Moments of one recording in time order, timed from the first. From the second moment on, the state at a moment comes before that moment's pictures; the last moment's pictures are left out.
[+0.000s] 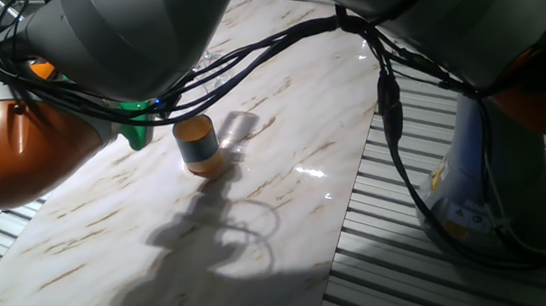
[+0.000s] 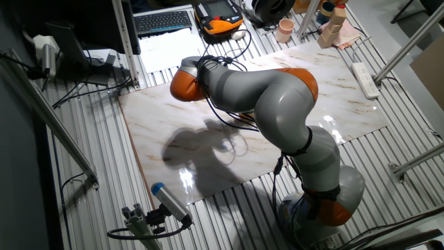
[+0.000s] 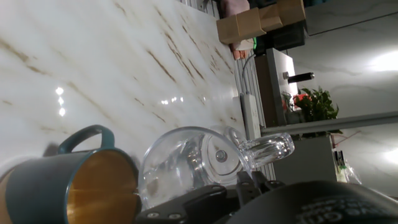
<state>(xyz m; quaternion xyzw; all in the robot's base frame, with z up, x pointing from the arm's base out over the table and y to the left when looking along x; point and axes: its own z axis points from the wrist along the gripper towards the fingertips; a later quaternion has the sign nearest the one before) 0.539 0.033 0.223 0.06 0.85 -0.52 0.06</state>
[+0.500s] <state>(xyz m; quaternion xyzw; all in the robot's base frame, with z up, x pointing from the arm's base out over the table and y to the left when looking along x) 0.539 0.035 0.225 0.07 0.84 -0.53 0.06</state>
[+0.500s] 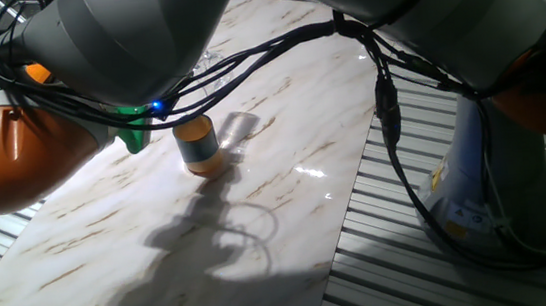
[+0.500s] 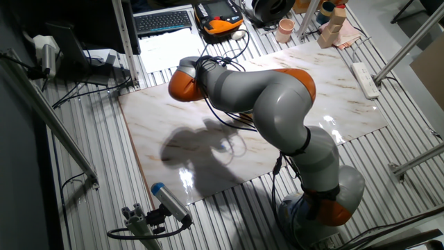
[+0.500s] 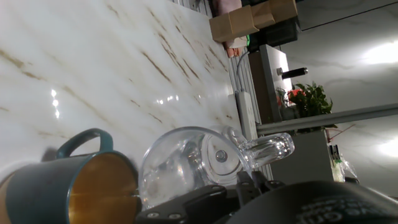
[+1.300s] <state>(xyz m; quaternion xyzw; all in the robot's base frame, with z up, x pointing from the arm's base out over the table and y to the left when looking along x) 0.538 0.038 0.225 0.10 0.83 -0.54 0.06</state>
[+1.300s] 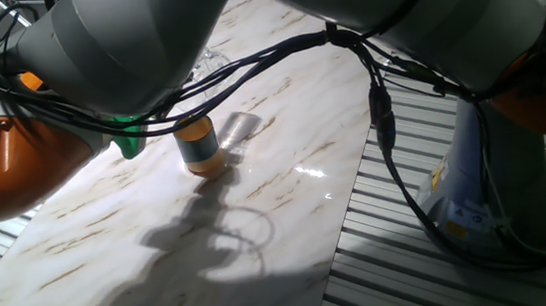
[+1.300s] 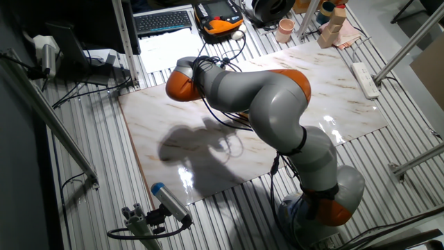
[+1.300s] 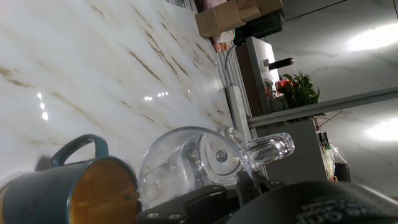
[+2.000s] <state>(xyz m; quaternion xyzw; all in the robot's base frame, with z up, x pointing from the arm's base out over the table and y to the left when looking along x) 0.537 0.040 0.224 0.12 0.83 -0.55 0.07</state>
